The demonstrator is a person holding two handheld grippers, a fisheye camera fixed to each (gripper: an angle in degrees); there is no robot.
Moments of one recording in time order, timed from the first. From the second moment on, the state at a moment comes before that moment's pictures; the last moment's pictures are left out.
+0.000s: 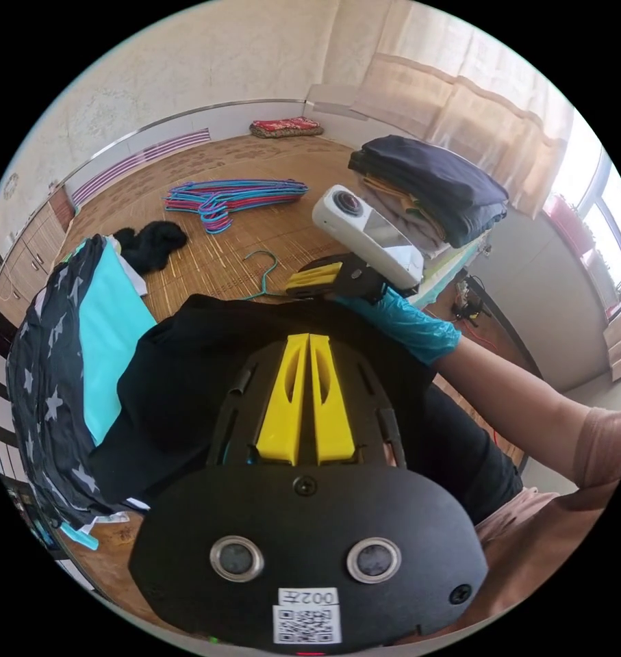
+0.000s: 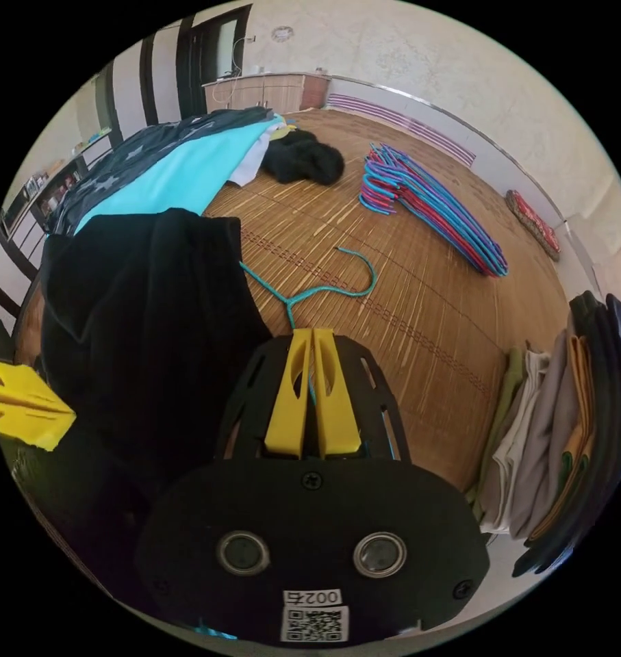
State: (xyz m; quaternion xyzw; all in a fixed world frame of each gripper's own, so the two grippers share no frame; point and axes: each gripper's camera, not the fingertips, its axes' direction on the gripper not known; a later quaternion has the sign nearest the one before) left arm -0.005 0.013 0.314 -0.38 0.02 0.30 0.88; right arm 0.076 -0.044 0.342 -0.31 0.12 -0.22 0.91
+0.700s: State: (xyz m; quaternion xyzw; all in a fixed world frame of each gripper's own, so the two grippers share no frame) left arm -0.025 -0.010 0.289 -0.38 -0.03 0.30 0.88; right arm 0.113 -0.064 0.348 -0.33 0.05 -0.17 0.93
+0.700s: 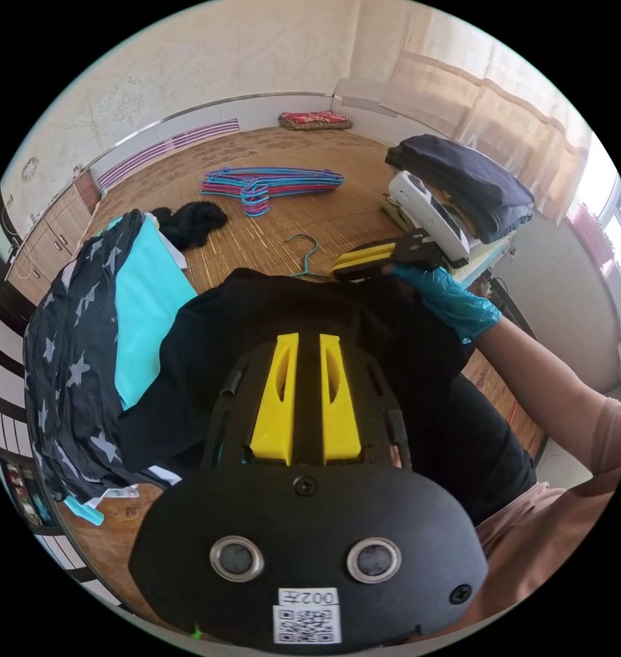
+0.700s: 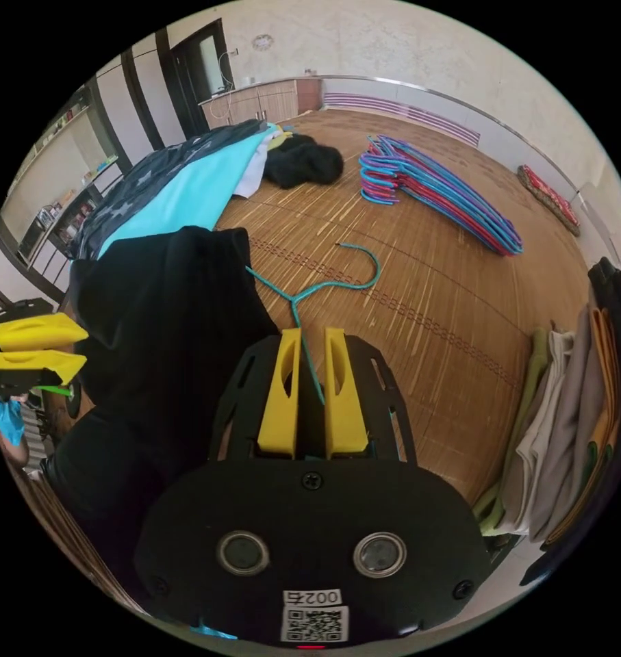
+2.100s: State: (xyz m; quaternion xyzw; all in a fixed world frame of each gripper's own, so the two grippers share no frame) left arm -0.022 -0.066 0.270 -0.36 -0.04 0.34 0.87; right arm 0.155 -0.074 0.335 -0.37 0.04 -0.18 0.91
